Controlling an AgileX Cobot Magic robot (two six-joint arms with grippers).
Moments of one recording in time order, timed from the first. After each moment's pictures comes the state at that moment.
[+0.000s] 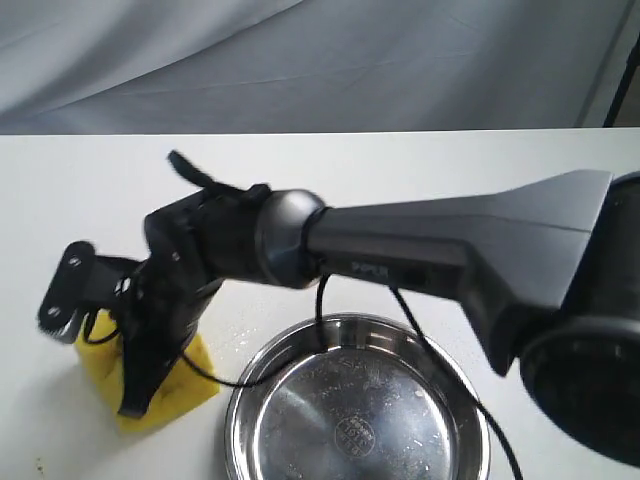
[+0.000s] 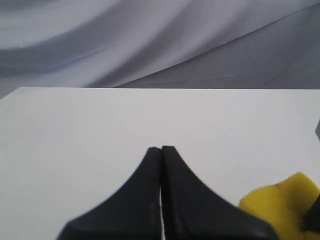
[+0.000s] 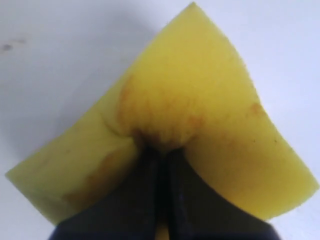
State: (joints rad) left arm 0.07 0.00 0.00 0.04 0.26 -0.02; right arm 0.97 2.29 -1.73 0.20 0.65 -0.70
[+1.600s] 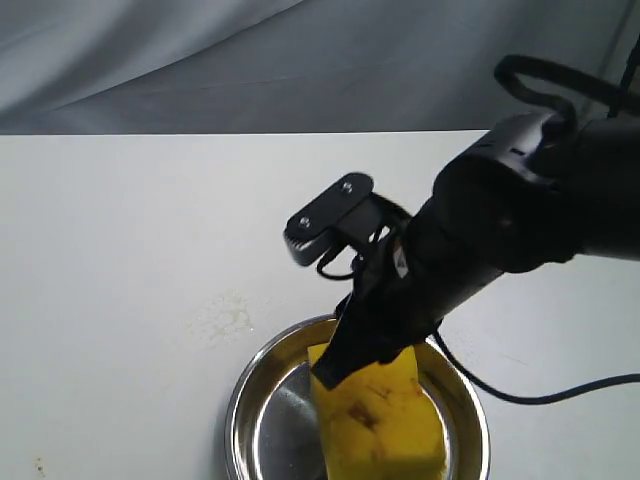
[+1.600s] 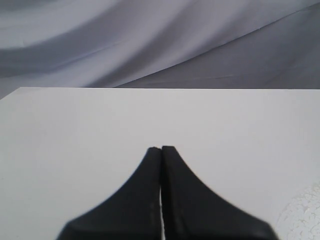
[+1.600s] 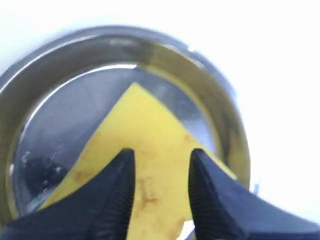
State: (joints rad) left arm 0.07 0.00 0.00 0.04 0.26 -0.02; right arm 0.78 1.60 -1.03 -0.05 0.70 -0.02
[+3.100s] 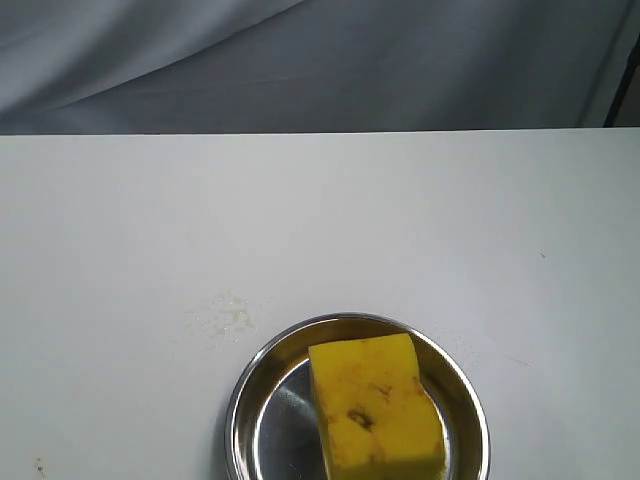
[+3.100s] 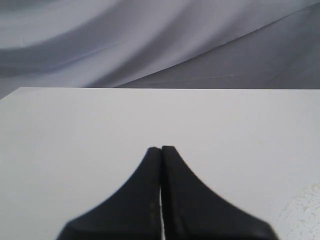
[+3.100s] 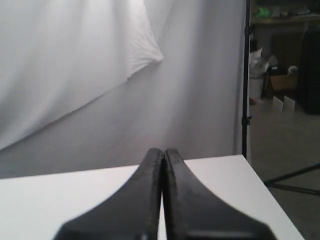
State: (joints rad) left arm 0.07 0.00 0.00 0.04 0.26 -0.02; right arm 0.02 0.08 -0.53 -0.20 0.54 0.24
